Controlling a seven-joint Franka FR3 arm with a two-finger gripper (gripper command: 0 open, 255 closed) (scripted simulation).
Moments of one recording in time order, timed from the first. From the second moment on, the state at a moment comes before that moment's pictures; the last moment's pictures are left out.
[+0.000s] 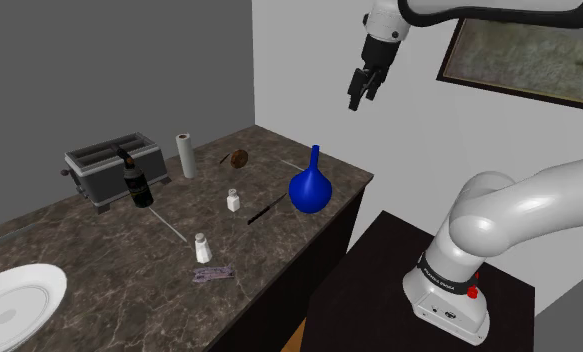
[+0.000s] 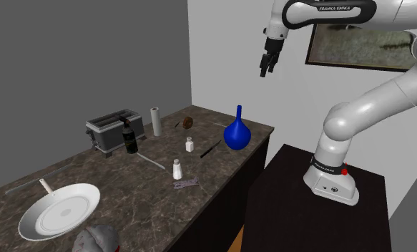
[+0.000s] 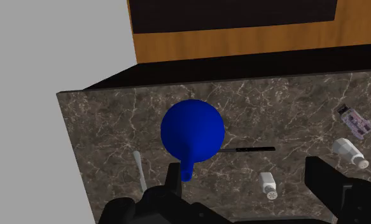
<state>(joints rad) -0.01 -0.76 -0.01 -2.29 -0.09 1.69 -0.02</state>
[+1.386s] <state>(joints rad) 0.13 -0.34 0.12 -2.43 -0.05 2.23 -0.04</state>
